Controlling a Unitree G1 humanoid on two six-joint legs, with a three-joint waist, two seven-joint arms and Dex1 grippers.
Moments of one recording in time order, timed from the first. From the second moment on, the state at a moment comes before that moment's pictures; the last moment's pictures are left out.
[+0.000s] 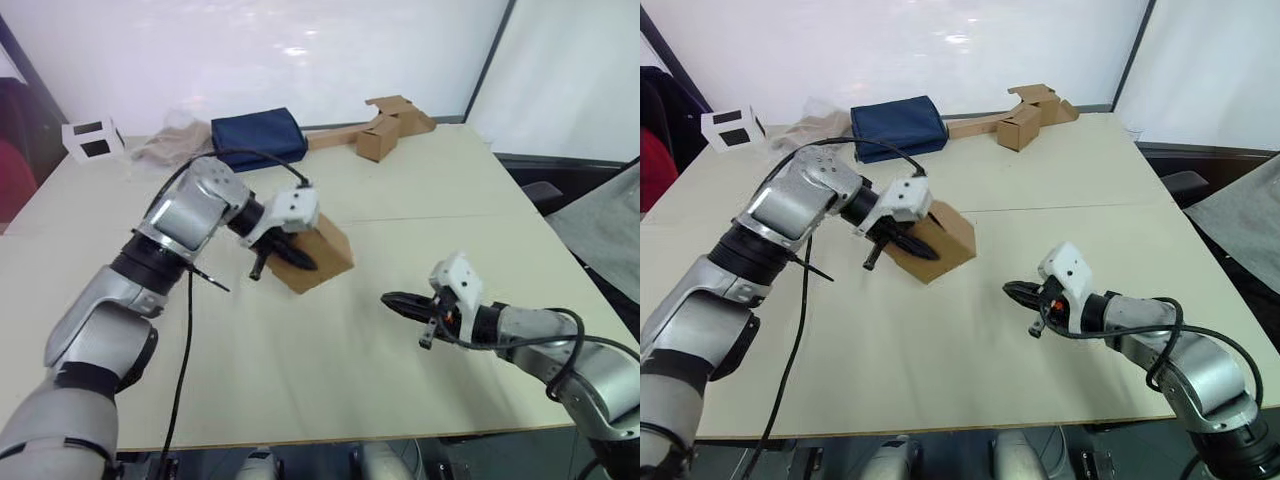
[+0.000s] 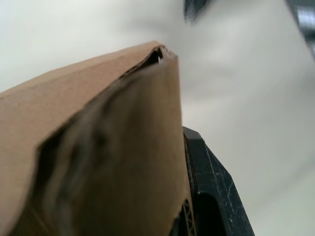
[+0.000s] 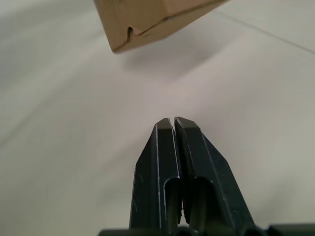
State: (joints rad) left arm -1.19 0.62 -0.57 0.32 -0.07 0.42 -1.57; right arm -0.14 -0.83 0.02 -0.57 0.59 0.68 0.63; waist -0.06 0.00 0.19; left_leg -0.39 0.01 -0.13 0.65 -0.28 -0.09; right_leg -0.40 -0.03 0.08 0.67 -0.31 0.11
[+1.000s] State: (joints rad) left arm -1.25 0.75 -0.37 0.42 -0.29 0.62 -1.44; right arm -0.14 -0.69 0.07 -0.48 0.40 0.61 0.62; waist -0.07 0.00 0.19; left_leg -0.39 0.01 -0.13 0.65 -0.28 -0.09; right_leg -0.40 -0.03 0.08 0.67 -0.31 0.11
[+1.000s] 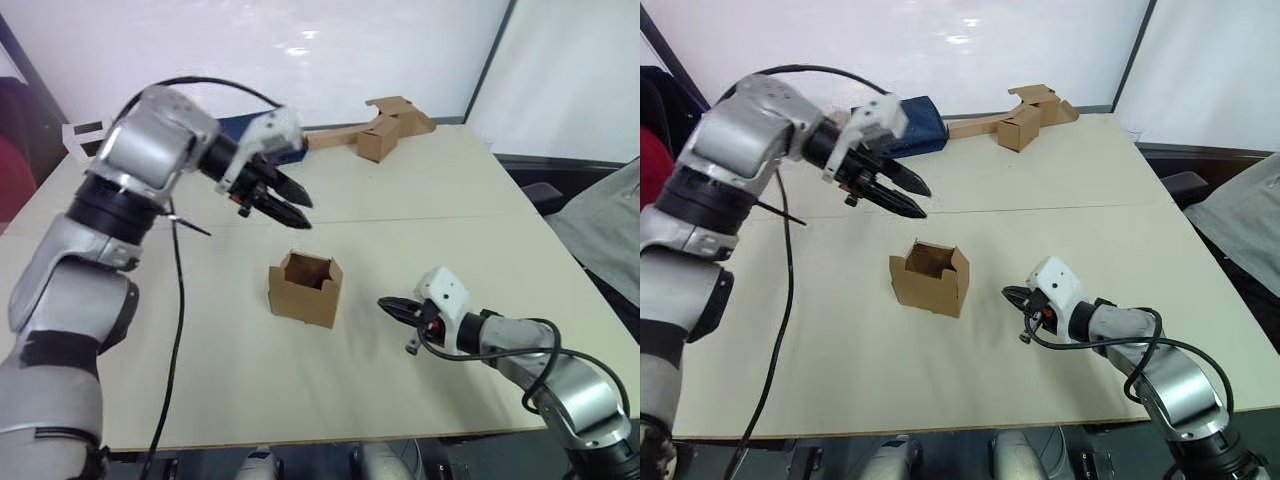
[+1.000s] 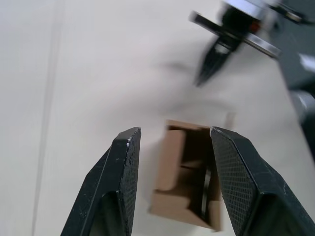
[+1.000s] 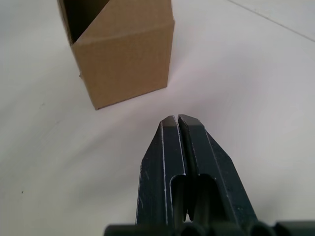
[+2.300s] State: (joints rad) left arm -0.26 0.51 -0.10 -0.14 -0.40 0.63 -0.92; right arm -0.24 -0.63 0.21 -0.24 0.26 0.54 0.76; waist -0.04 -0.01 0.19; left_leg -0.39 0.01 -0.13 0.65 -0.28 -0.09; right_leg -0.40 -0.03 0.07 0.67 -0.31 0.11
